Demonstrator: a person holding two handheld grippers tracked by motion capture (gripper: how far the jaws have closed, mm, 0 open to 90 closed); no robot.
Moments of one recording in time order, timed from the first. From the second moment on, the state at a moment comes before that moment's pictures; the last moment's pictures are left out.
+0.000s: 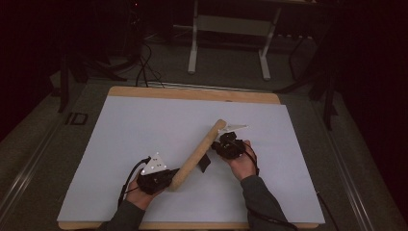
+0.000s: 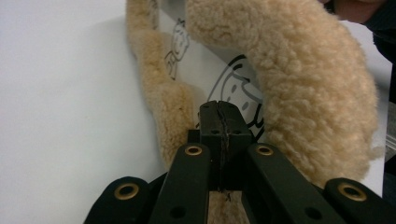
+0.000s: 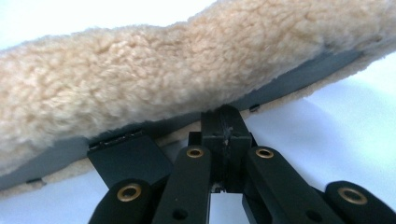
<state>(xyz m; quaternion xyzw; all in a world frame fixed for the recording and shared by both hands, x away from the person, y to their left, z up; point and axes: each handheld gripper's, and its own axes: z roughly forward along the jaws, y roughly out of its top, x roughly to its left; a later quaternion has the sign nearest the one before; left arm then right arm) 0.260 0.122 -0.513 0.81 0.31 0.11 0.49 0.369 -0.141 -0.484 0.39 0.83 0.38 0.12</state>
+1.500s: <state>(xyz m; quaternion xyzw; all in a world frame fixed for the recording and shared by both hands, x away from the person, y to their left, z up) 0.253 0.080 -0.518 0.81 0.28 0.13 0.49 0.368 -0.112 -0.478 0.36 0.85 0.37 0.10</state>
